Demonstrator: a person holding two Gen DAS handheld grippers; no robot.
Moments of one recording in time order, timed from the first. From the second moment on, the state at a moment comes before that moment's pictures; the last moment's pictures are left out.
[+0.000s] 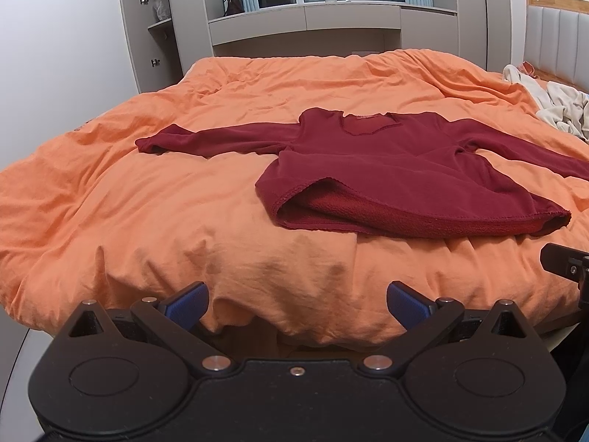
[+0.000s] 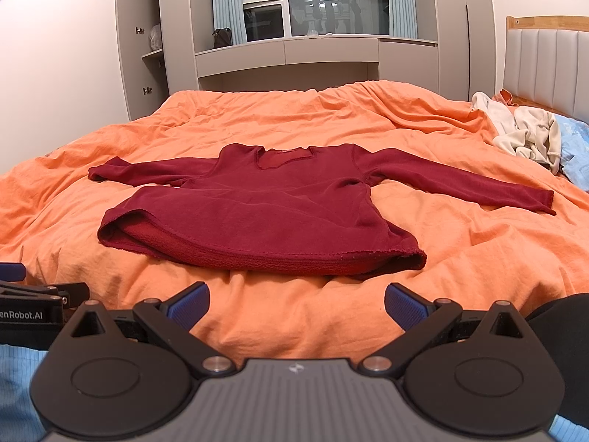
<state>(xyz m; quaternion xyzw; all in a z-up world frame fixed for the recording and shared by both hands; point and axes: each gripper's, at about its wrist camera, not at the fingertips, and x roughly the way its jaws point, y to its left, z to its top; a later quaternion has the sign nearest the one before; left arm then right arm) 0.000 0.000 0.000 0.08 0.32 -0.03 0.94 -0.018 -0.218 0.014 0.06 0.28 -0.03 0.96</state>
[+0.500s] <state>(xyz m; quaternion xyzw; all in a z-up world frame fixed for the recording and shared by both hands) 0.008 0.000 -0.004 0.07 0.33 -0.03 0.94 -0.015 -0.220 0.014 0.07 0.28 -0.03 0.96</state>
